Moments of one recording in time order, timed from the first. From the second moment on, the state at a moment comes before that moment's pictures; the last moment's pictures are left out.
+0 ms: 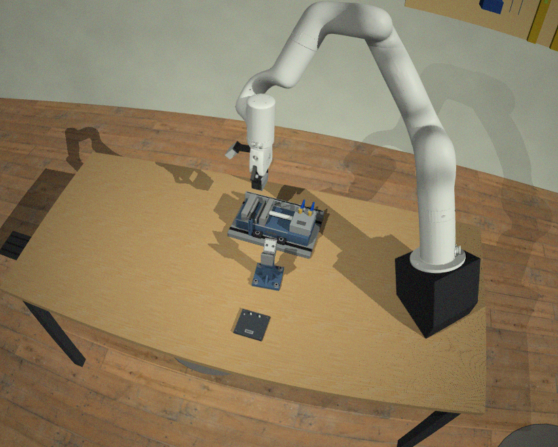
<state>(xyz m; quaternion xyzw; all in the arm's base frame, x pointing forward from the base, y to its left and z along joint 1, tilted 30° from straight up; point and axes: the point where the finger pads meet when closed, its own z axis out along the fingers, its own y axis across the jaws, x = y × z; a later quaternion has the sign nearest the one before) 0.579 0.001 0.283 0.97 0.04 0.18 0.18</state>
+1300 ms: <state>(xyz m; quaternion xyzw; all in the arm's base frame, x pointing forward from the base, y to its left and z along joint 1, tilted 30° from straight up) 0.598 -0.017 0.238 0.97 0.04 0.18 0.18</state>
